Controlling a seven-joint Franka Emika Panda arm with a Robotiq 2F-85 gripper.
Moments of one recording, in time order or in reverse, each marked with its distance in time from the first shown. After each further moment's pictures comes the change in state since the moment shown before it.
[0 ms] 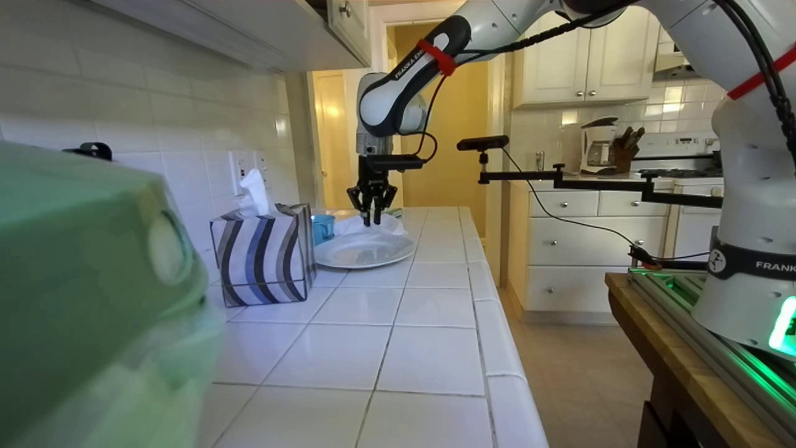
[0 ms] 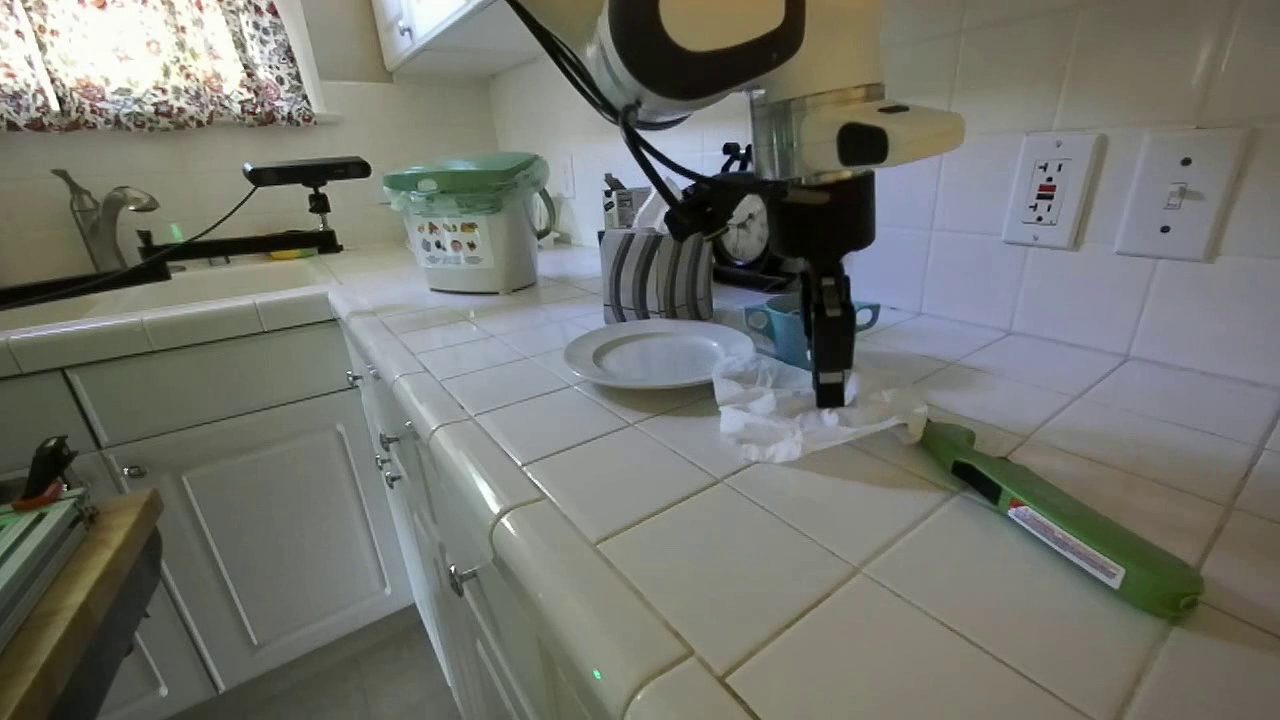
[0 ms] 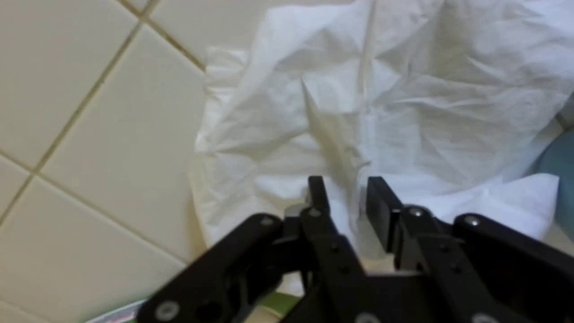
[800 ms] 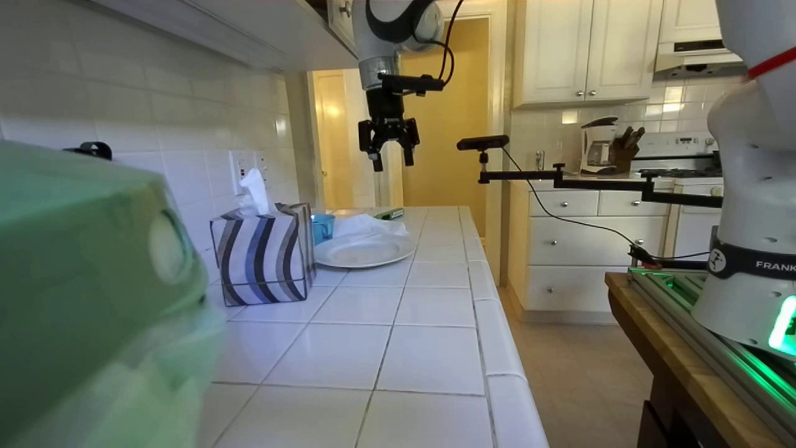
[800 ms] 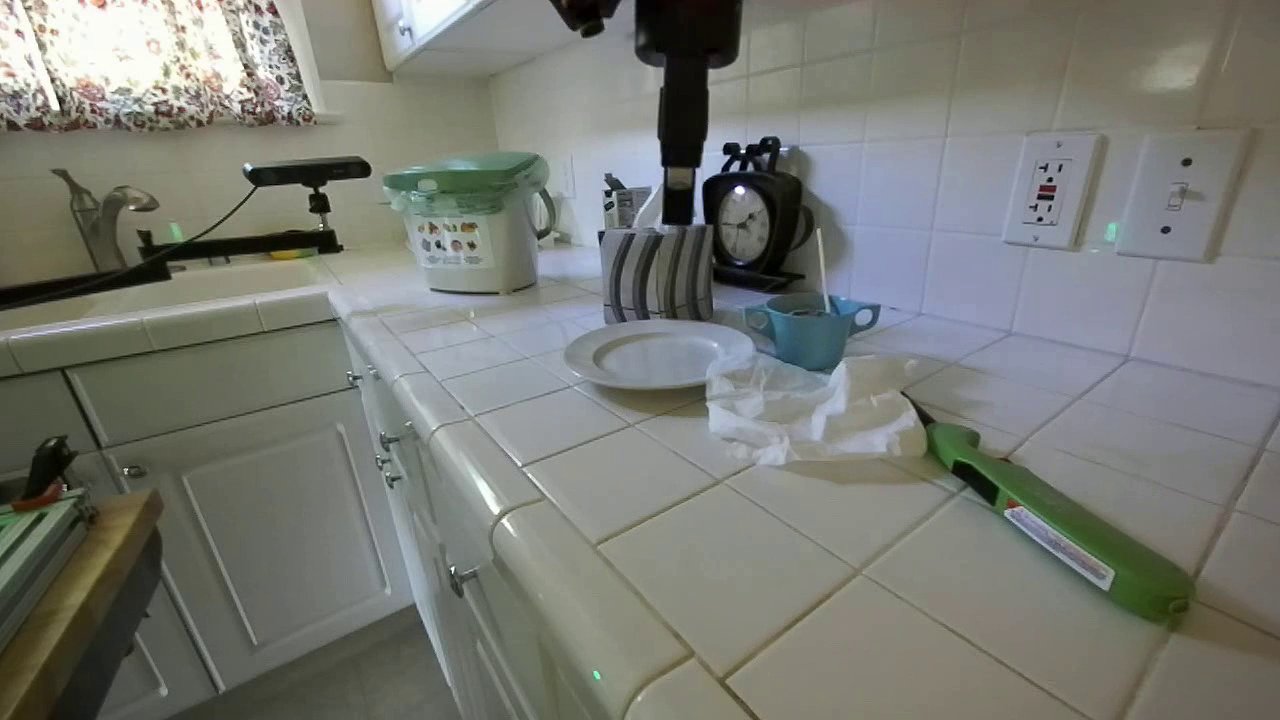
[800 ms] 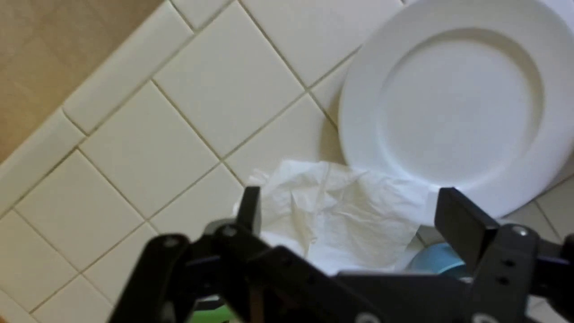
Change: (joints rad) arm 0.076 -0.330 0.037 -0.098 -0.106 -0.441 0.000
